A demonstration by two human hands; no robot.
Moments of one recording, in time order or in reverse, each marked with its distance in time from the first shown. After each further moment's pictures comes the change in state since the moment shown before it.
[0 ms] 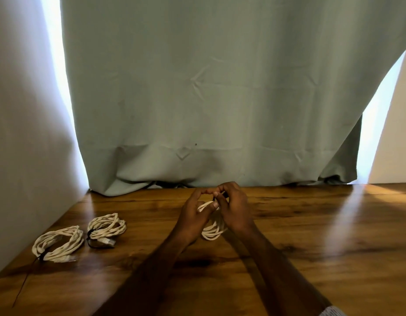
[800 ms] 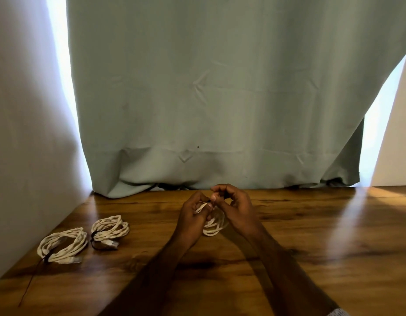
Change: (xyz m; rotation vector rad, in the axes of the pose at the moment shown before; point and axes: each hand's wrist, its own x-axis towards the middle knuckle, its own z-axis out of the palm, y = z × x) left_hand -0.003 0.000 -0.004 -0.075 0.062 0.008; right_hand -0.002 -0.009 -0.014 0.362 -0.133 -0.005
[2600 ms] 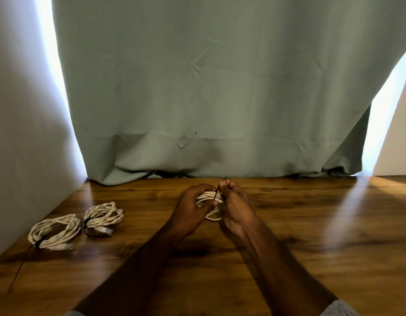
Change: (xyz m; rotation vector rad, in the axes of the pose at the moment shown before) left_hand 0.011 -0.019 -0.006 0.310 -0.129 0.233; right_hand 0.000 0.006 0.022 0.689 0.233 0.625
